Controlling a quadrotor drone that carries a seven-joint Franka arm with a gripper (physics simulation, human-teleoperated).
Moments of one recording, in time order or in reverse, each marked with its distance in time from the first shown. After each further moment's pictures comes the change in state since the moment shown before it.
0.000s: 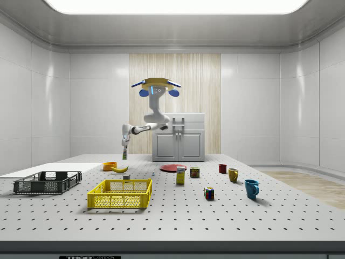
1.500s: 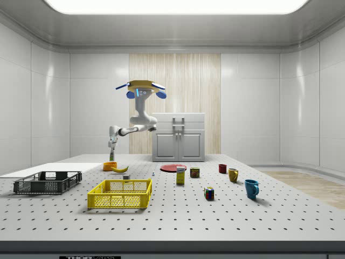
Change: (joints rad) arm 0.000 -0.006 0.005 -0.002 0.007 0.002 -0.014
